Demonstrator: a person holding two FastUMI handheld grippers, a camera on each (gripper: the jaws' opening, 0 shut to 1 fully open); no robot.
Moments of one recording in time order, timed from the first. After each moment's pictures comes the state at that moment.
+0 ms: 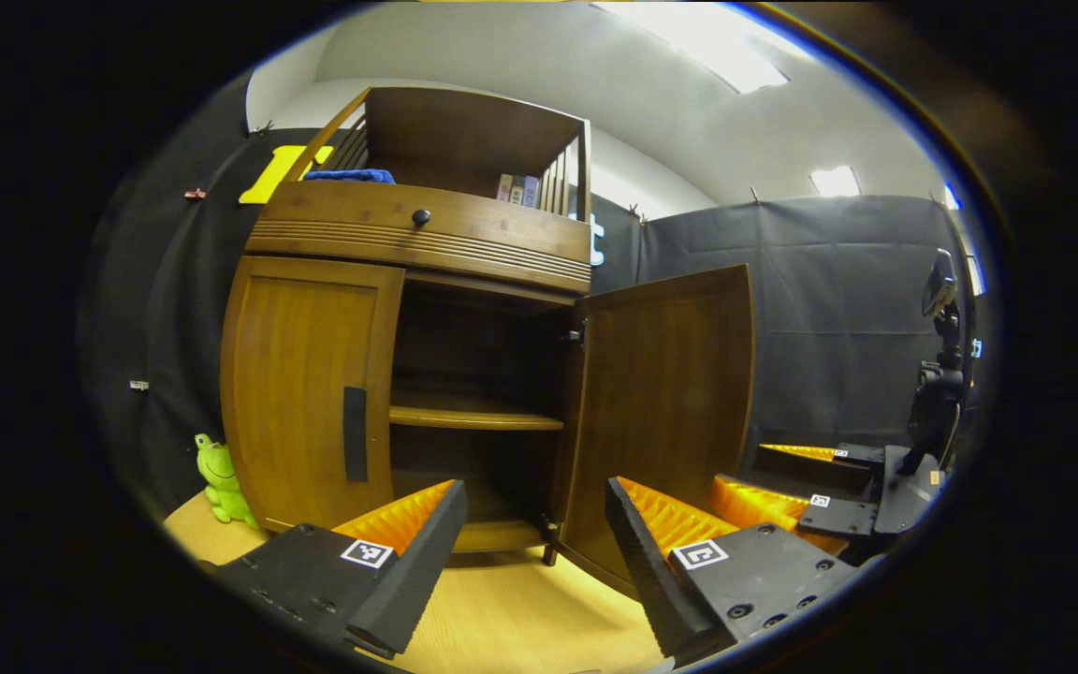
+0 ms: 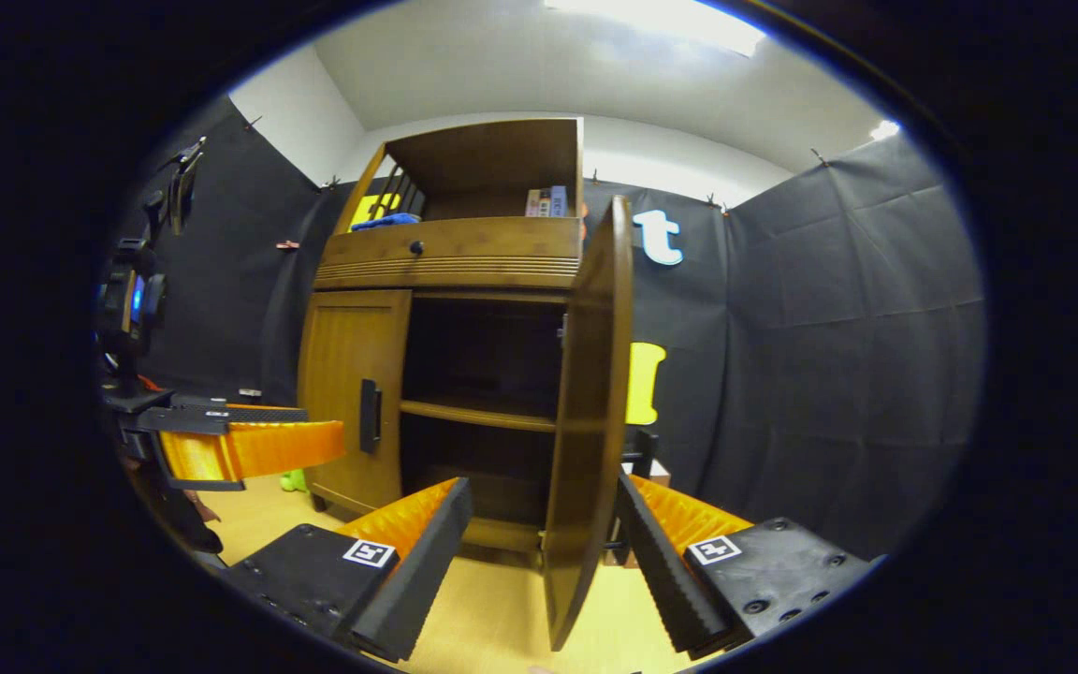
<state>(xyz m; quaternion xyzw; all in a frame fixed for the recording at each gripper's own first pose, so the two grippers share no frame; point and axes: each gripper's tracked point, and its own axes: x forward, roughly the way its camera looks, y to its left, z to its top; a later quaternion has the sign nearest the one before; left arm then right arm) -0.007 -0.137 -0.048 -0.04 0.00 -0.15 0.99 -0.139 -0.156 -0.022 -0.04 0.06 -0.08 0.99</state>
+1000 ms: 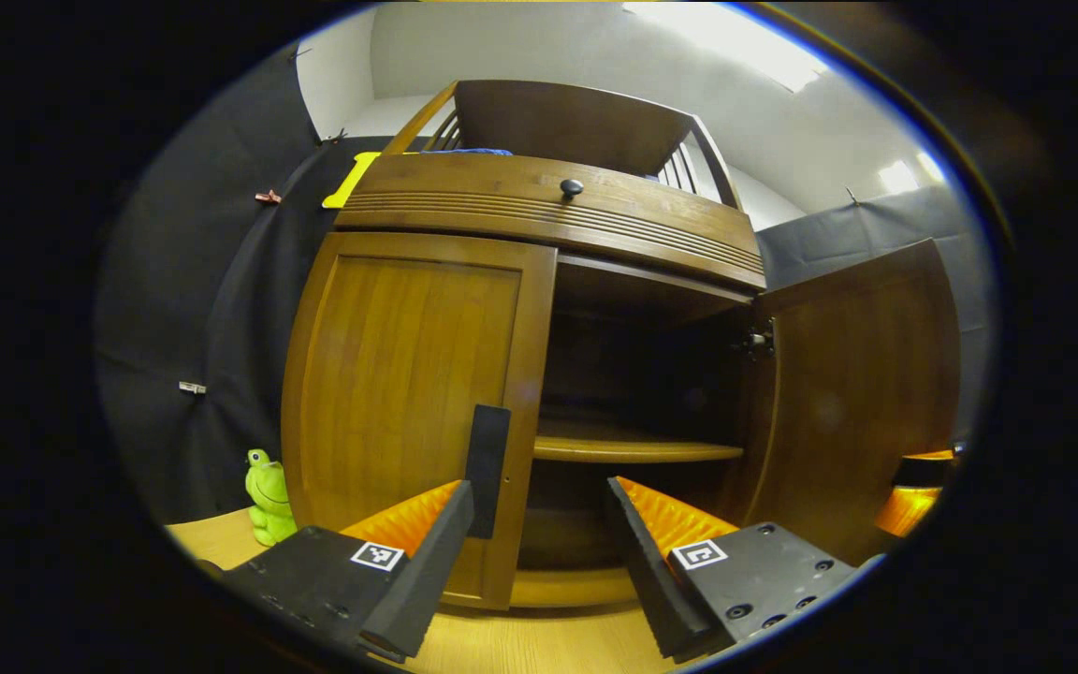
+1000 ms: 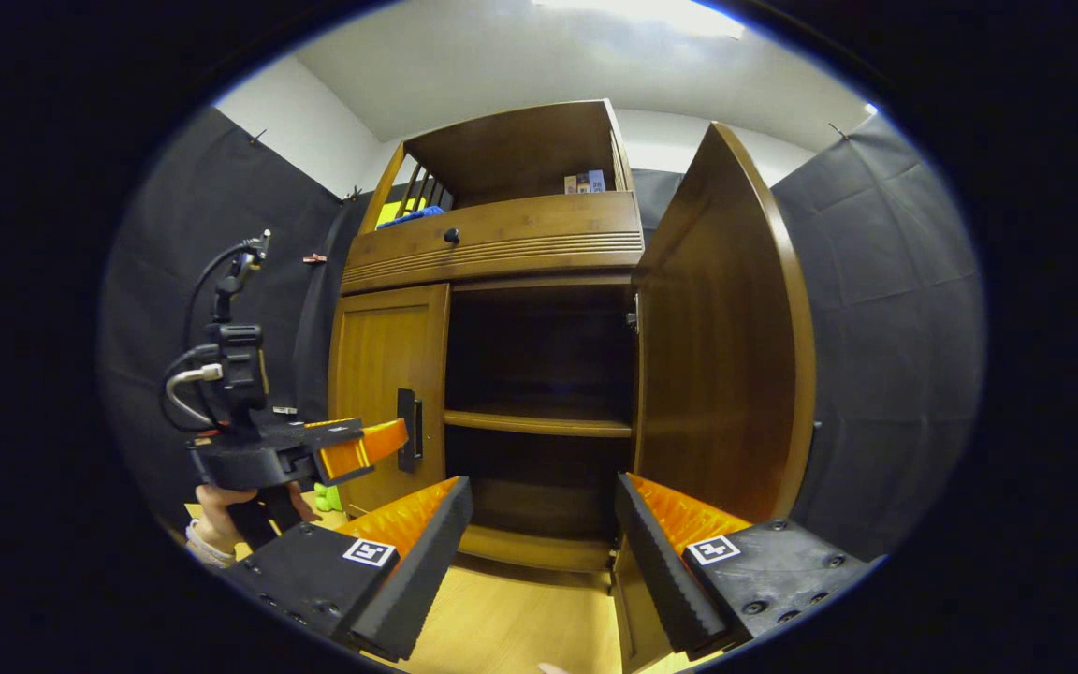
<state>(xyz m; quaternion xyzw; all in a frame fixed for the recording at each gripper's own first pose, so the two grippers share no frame) 0.153 -0.013 -0.072 -0.05 -0.05 0.00 1.00 -0.062 -0.123 -0.054 0.01 0.05 -0.03 1.00</state>
